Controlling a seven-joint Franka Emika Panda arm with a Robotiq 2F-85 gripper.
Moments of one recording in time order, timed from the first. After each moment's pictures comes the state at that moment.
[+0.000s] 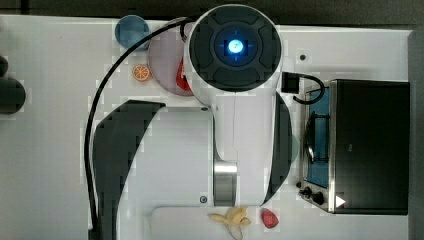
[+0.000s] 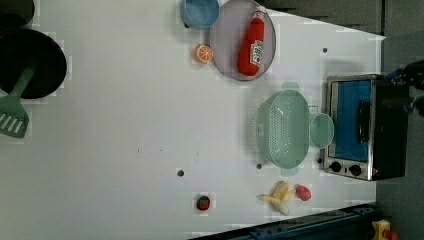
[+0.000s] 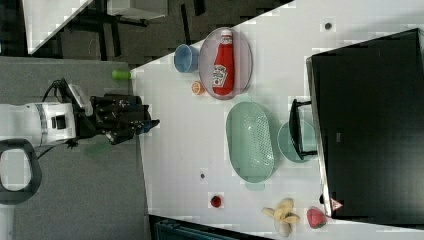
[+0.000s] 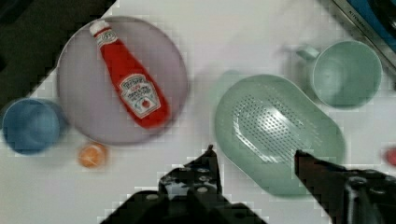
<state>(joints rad) 0.01 -0.03 -0.01 -1.80 -0.02 0.19 0.06</state>
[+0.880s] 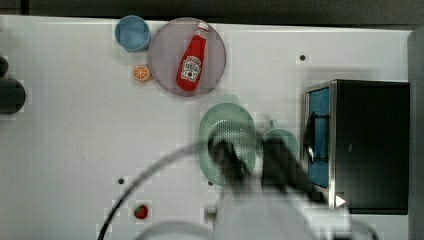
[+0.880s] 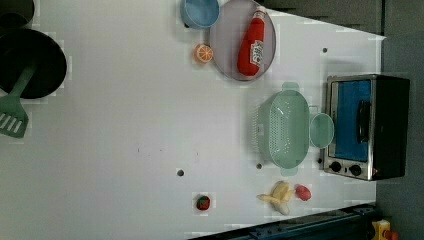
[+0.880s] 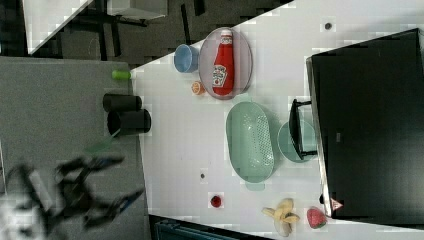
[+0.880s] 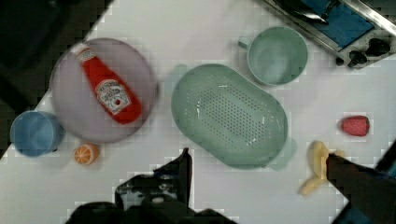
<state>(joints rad) -0.02 -0.48 -0.03 -2.10 -0.04 0.19 0.13</state>
